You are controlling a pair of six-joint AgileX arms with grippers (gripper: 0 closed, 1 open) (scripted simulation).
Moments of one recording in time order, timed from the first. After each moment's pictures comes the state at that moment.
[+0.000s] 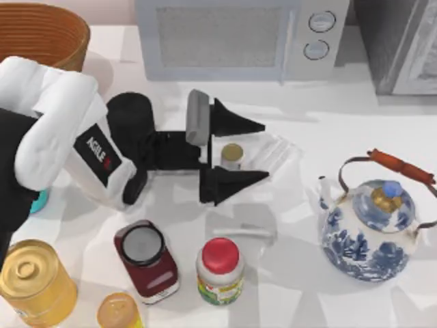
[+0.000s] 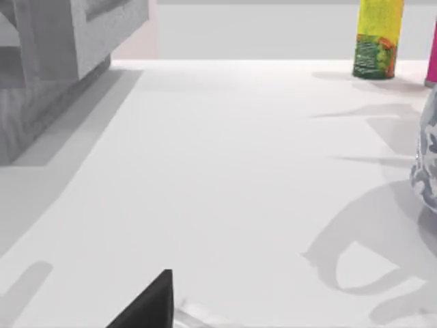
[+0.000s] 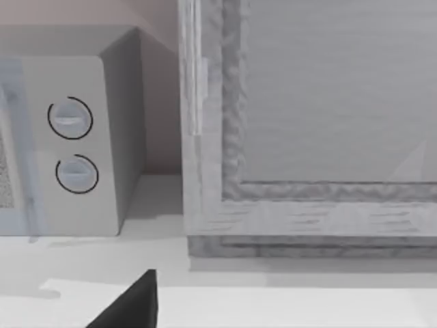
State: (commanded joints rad) left arm -0.38 2.57 1.24 1.30 1.24 0.03; right arm 0.00 0.00 0.00 0.00 0.00 0.00
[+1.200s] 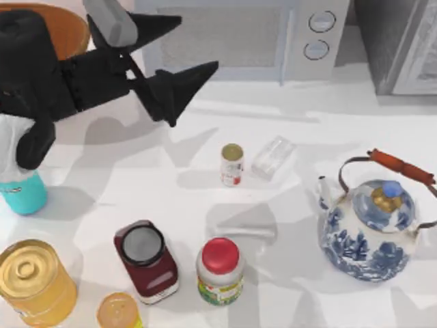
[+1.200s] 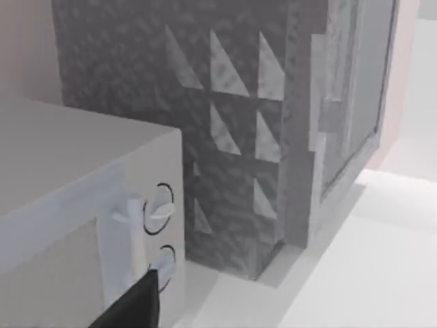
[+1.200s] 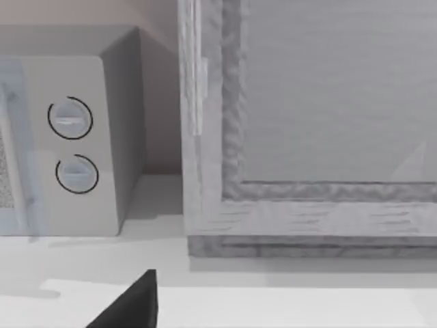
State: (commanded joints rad) left arm -0.26 1.74 0.84 0.88 0.84 0.02; right arm 0.00 0.00 0.00 0.00 0.00 0.00
